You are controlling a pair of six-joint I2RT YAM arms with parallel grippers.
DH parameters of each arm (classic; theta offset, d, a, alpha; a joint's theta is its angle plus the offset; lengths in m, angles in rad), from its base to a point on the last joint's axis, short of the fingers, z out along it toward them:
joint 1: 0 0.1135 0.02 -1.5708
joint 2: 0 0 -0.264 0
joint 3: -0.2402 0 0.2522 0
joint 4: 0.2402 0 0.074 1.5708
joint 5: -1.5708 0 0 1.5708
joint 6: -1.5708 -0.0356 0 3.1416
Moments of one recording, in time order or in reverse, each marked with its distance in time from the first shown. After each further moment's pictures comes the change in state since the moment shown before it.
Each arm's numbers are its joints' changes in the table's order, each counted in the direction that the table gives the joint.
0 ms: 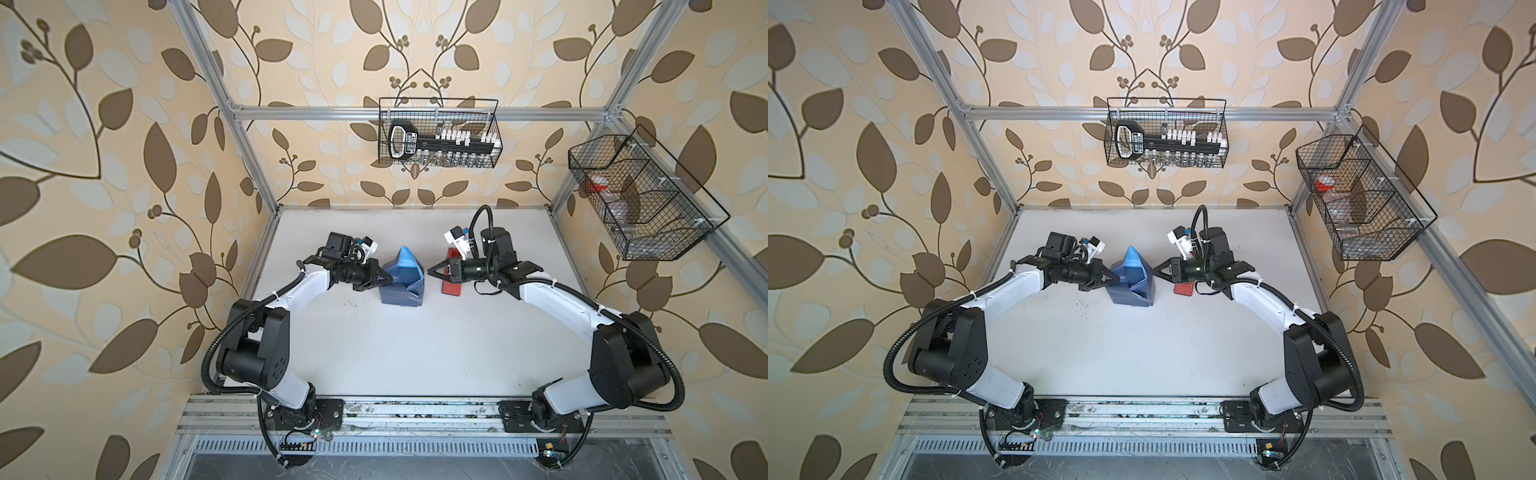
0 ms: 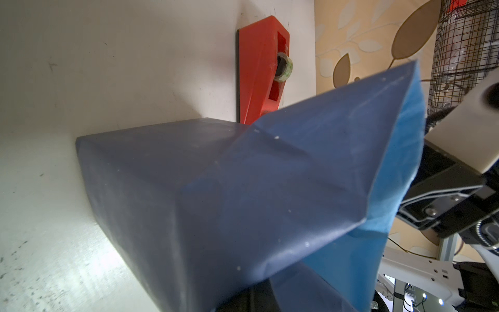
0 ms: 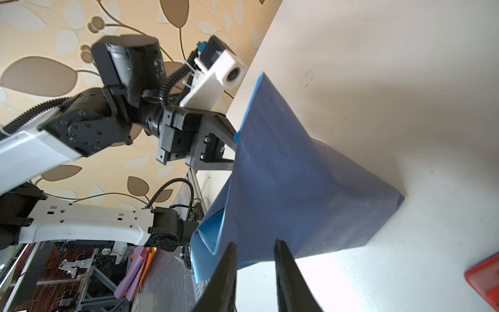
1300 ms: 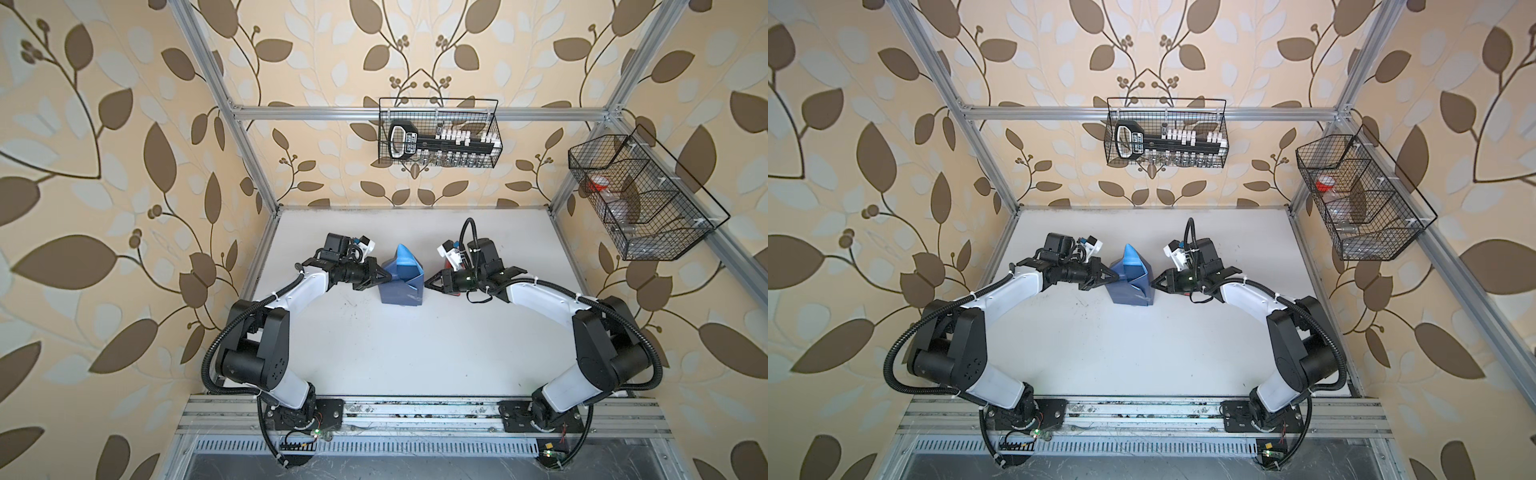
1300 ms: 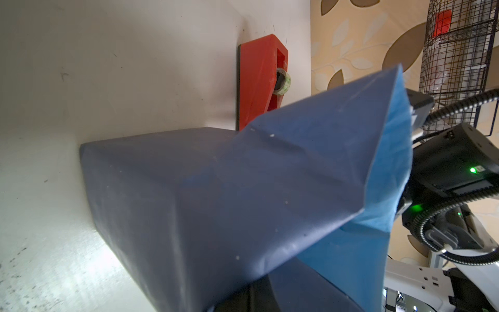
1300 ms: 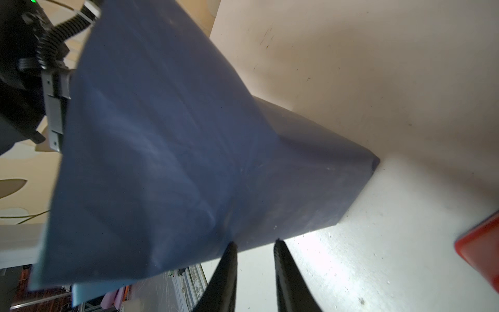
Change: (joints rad) left arm 0.006 -0.010 0.037 -0.085 -0.004 0.072; right arm 0.008 0.088 0.025 -0.004 -0.092 -0.003
